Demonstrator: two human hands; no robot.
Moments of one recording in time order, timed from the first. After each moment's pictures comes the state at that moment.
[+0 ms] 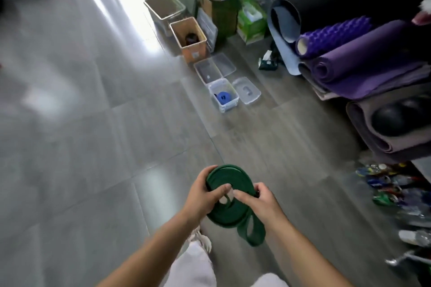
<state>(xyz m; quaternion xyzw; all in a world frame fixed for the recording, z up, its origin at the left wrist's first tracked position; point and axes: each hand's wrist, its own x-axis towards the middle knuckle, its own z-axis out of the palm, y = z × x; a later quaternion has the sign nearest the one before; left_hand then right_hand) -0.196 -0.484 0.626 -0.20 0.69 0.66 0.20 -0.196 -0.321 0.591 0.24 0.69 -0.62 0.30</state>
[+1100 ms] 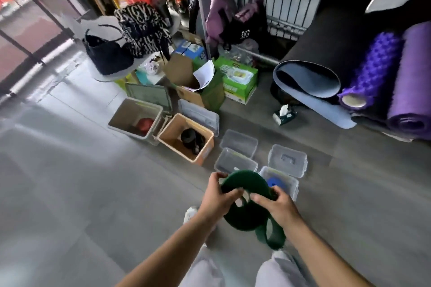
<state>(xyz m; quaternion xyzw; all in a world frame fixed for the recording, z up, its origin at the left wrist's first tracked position) -0.955 -0.774 0.588 -0.04 0.77 0.51 0.37 -0.867 -0.636 0.545 0.41 0.57 -0.71 0.07</state>
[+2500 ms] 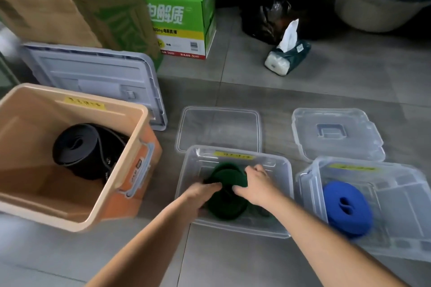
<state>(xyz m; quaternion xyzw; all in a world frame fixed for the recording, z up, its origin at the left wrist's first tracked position) -1.224 -0.716 -0.142 -0.05 0.75 0.39 0.54 -1.119 -0.596 -0.144 0.41 0.83 -0.32 0.20</state>
